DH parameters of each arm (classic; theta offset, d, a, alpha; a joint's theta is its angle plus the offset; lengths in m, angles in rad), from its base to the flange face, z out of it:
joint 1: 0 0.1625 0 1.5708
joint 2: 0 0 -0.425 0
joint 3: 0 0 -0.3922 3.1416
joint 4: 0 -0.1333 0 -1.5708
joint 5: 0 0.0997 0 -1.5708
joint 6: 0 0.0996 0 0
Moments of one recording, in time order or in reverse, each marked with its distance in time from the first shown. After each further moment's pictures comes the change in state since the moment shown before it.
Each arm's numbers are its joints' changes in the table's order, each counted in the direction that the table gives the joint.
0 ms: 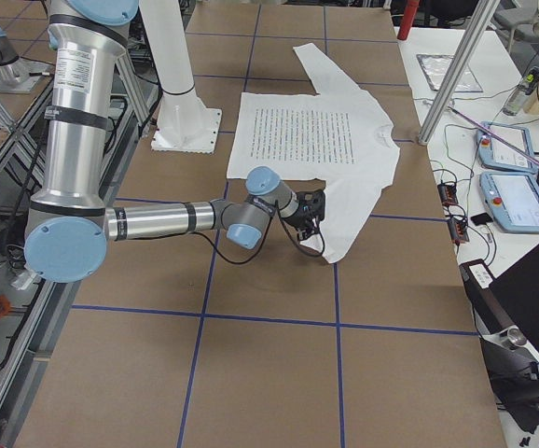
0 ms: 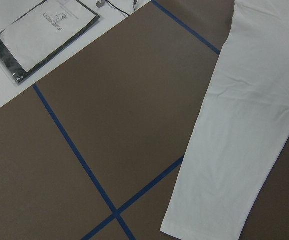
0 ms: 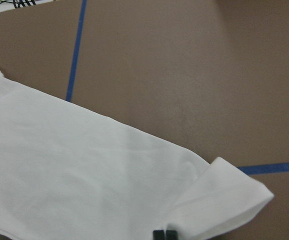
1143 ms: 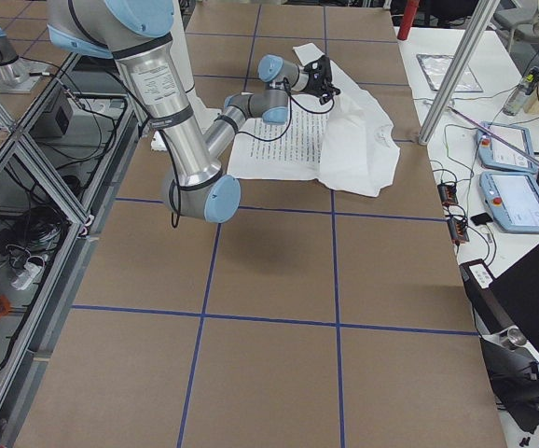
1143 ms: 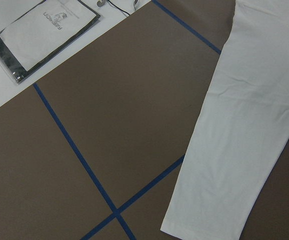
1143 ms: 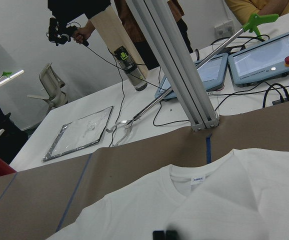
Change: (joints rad) left arm 0.000 -0.001 0.008 -0.001 0.000 0.000; right arm -0.408 0.715 -0.047 0.256 -0.588 0.168
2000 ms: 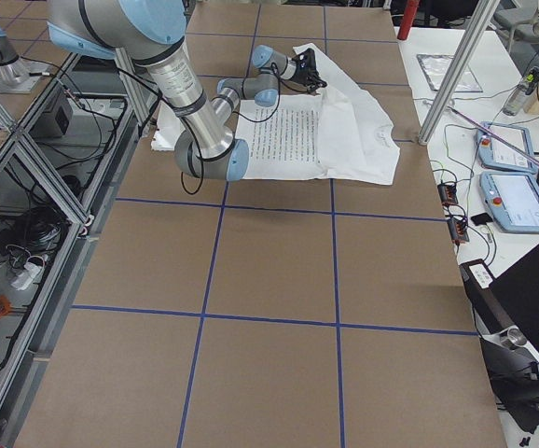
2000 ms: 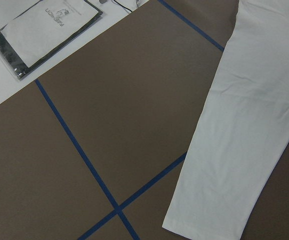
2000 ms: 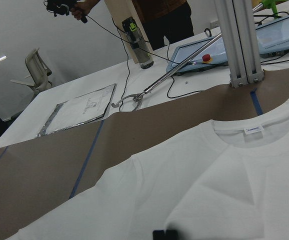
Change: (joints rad) left arm -0.004 0.001 0.003 0.000 0.000 0.000; right arm -0.159 0.288 -0.356 0.026 -0.180 0.018
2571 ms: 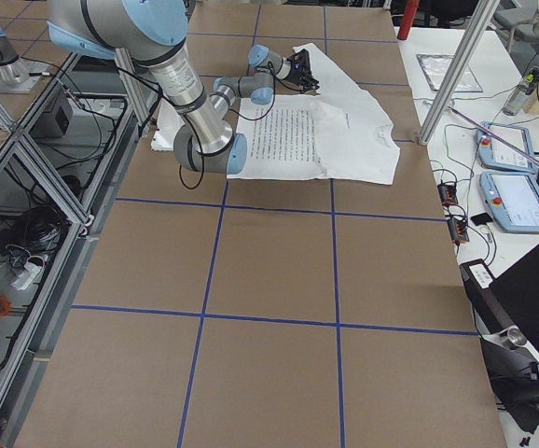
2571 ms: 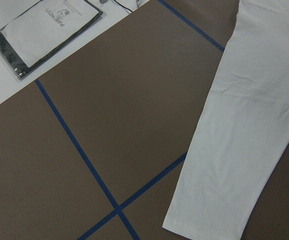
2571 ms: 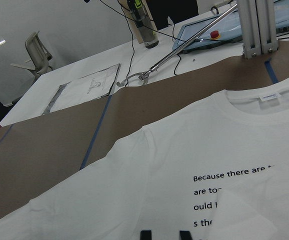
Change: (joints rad) left arm -0.001 0.000 0.001 0.000 0.000 0.000; right arm -0.043 0.048 -0.060 0.003 0.005 0.019
